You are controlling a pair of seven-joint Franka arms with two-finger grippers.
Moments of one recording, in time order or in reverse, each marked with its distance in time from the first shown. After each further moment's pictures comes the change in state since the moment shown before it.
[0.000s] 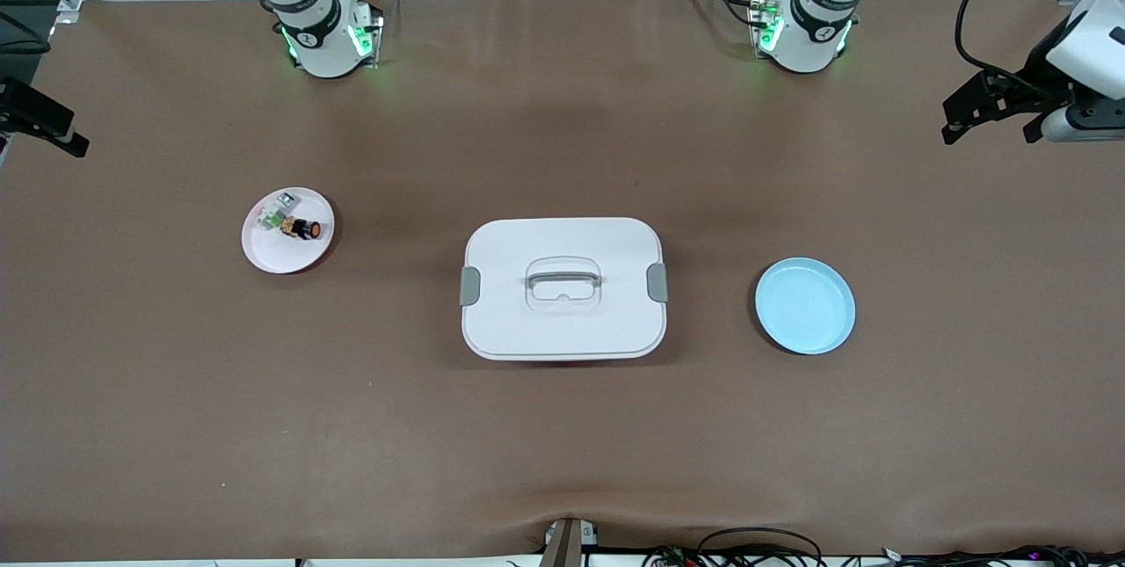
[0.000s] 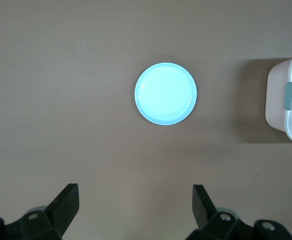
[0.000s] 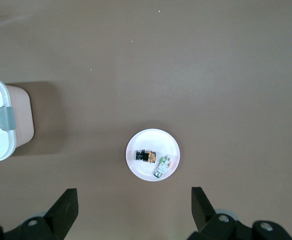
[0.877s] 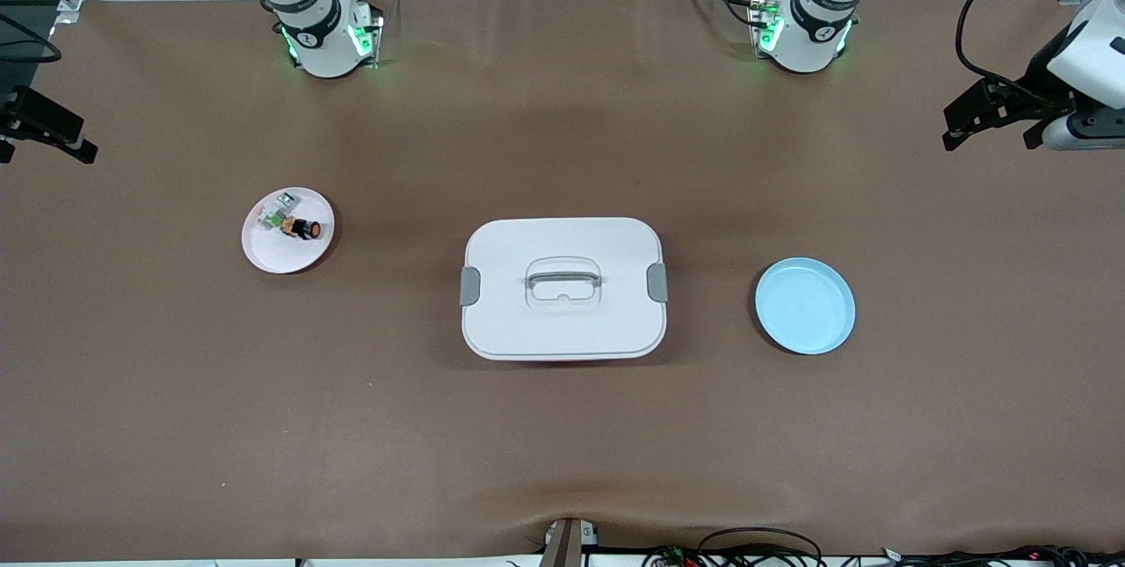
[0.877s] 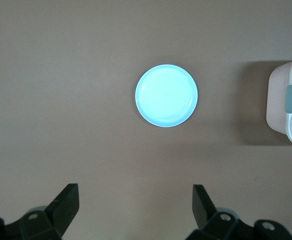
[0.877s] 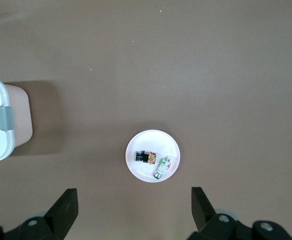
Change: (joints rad) left arm 0.001 0.011 0.004 0.007 0.000 0.006 0.000; right arm 0.013 0.003 0.000 -0.003 -0.022 0.002 0.000
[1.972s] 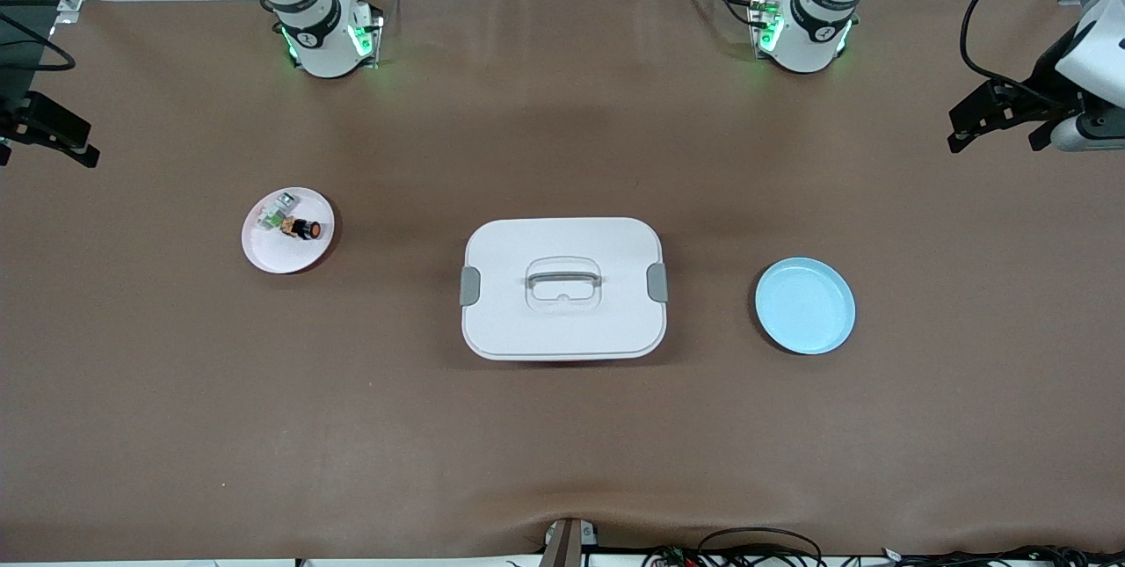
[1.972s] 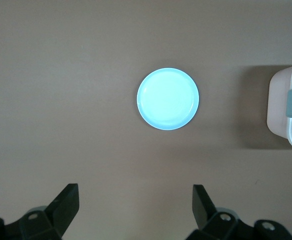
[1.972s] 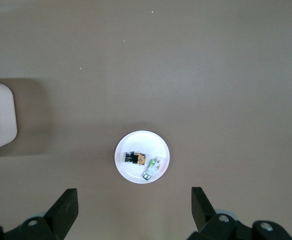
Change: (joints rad) left arm 0.006 0.000 0.003 0.000 0.000 0.012 0.000; right arm 0.031 0.004 -0.001 -0.015 -0.036 0.014 0.000
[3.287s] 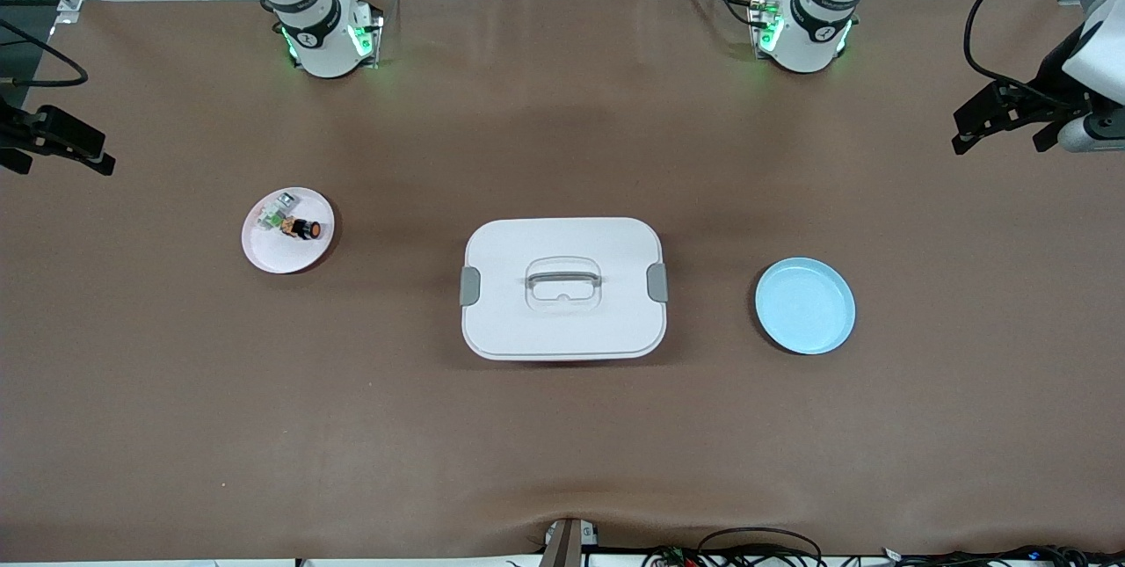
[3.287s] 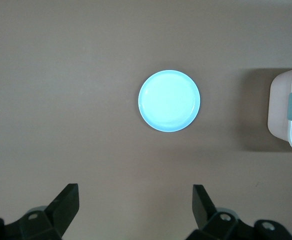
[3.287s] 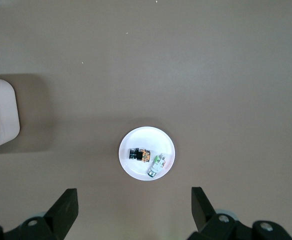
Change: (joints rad) left arm 0.007 0.000 0.000 0.000 0.000 0.008 0.000; right arm -0.003 0.004 -0.011 -0.032 0.015 0.008 0.002
